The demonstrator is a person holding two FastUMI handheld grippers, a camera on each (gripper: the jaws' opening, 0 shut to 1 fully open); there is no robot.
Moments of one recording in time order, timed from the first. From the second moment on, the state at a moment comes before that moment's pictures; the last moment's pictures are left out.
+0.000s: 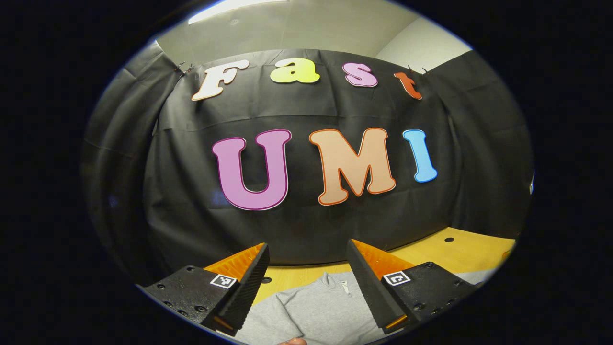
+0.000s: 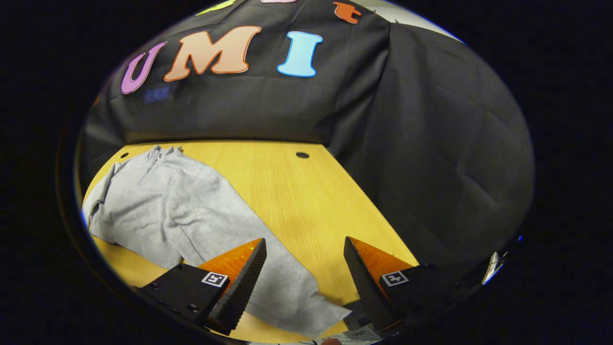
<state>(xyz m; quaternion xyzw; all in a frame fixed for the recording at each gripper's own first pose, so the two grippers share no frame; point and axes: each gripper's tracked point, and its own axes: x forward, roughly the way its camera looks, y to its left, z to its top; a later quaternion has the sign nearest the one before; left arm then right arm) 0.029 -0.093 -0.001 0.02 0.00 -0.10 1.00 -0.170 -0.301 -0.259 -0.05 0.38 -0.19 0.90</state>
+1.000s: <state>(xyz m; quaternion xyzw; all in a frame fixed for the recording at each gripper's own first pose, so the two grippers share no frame) 0.028 -0.086 -0.010 0.02 0.01 -0.08 1.00 -0.236 -0.283 -0.350 0.07 0.50 -0.19 0.84</state>
